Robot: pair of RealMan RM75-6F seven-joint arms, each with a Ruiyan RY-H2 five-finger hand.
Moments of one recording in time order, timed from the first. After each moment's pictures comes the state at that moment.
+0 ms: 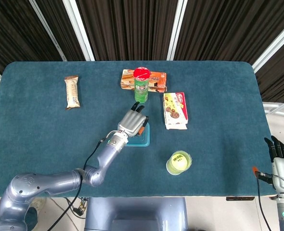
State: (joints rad) left arm -1.17 -1.89 -0.27 -1.08 0.86 0.81 0.50; right arm 0.05 -1.13 0.13 -1.69 -1.30 1.44 -0.05
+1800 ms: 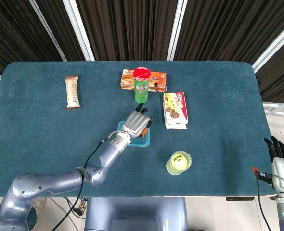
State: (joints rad) left arm -1.17 -1.88 -0.29 -1.09 0.94 0.78 0.46; right arm 0.05 -1.13 0.13 -1.69 -1.31 1.44 -0.05
